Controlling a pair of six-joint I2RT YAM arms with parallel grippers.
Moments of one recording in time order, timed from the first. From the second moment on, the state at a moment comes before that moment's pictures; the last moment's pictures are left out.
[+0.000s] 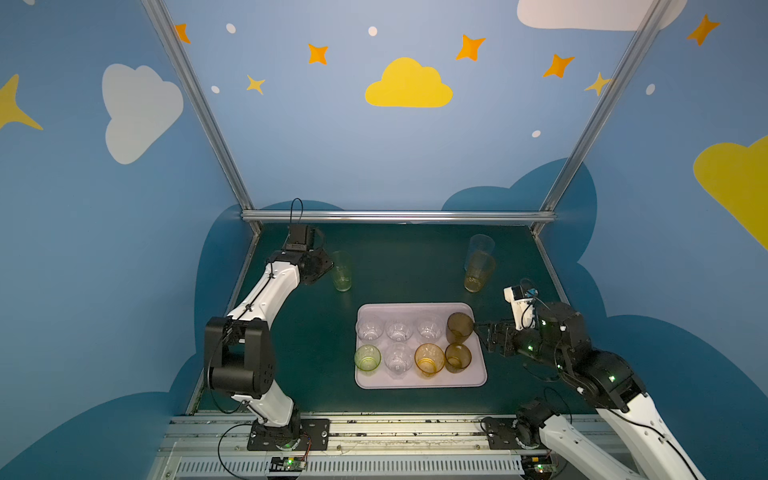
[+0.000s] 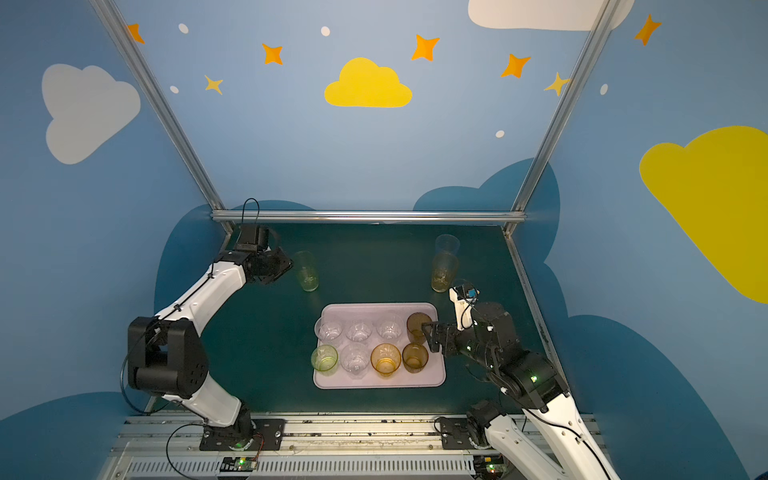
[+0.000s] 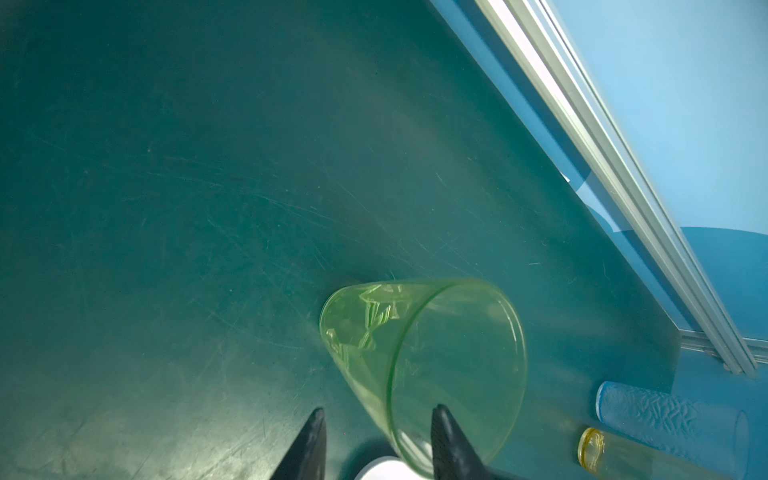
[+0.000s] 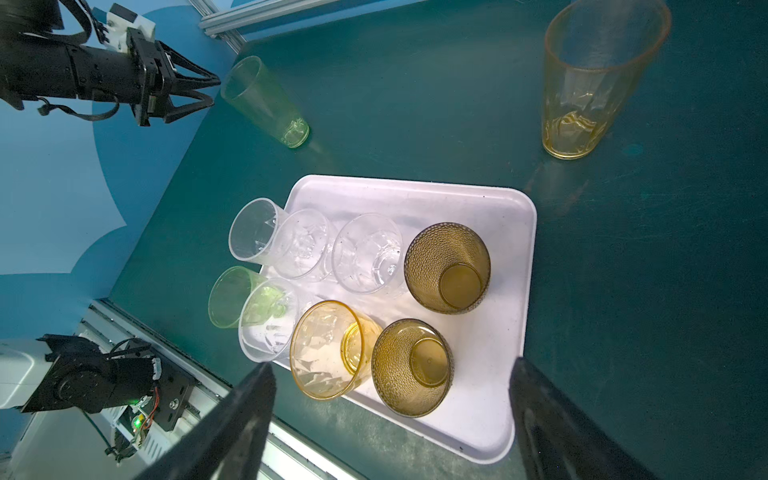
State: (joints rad) left arm -0.07 1.65 1.31 -0.57 0.11 -0.74; right arm 0.55 0.63 0.91 -0.91 -0.11 0.40
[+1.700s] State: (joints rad) left arm -0.15 1.45 1.39 -0.77 0.18 -0.55; right arm 0.54 0.74 0.90 -0.85 -0.12 0.55
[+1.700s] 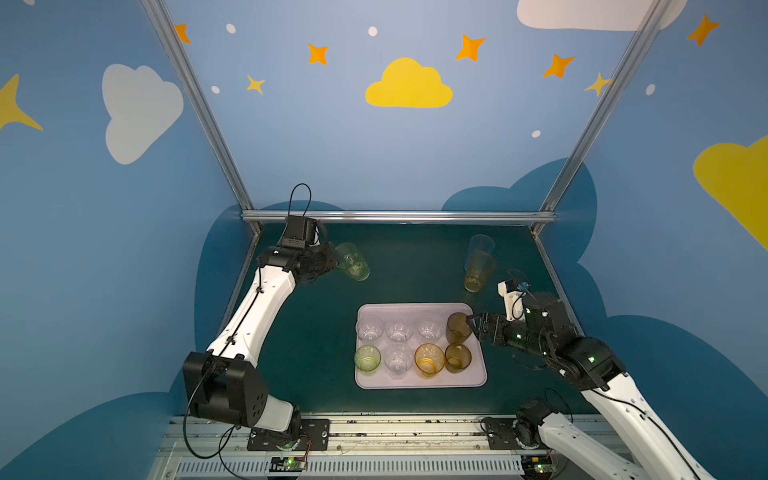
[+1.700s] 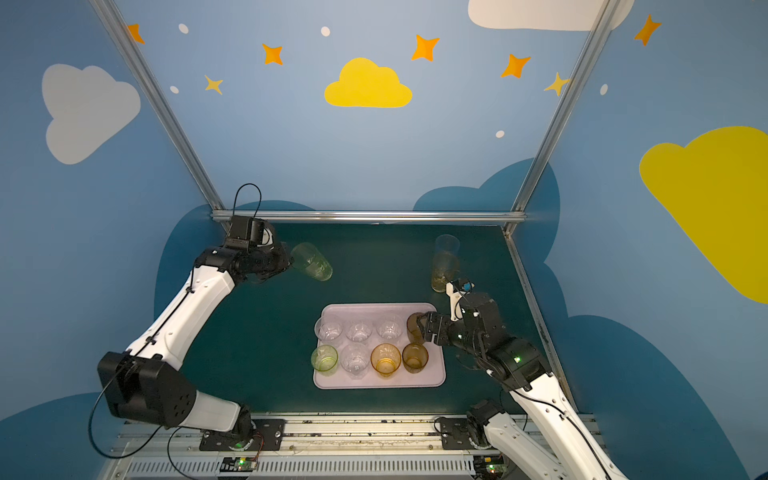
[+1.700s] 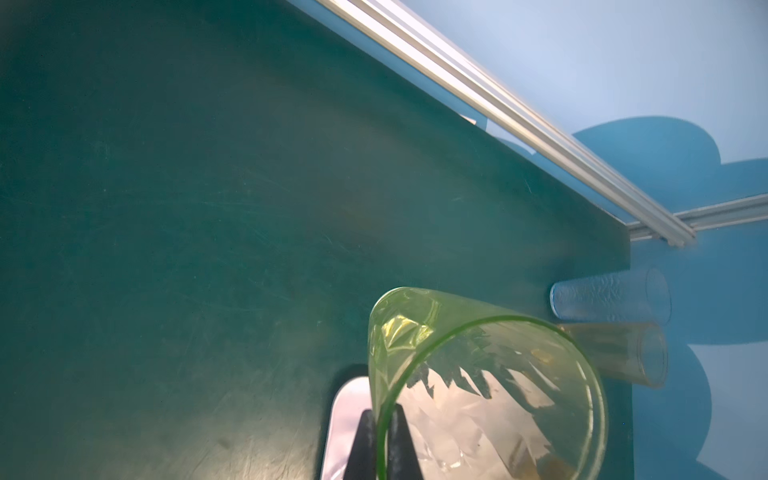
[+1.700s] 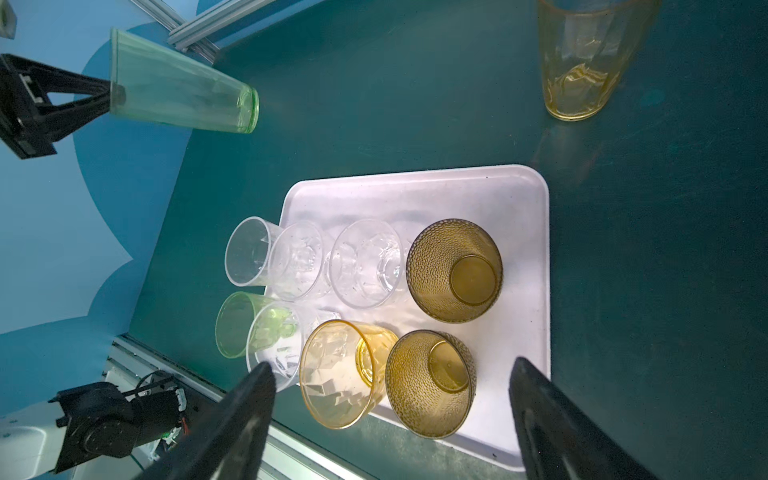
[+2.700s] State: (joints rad) left arm -0.29 1.38 1.33 -0.82 0.23 -0.50; right arm 0.54 0.77 0.85 -0.69 -0.06 0.62
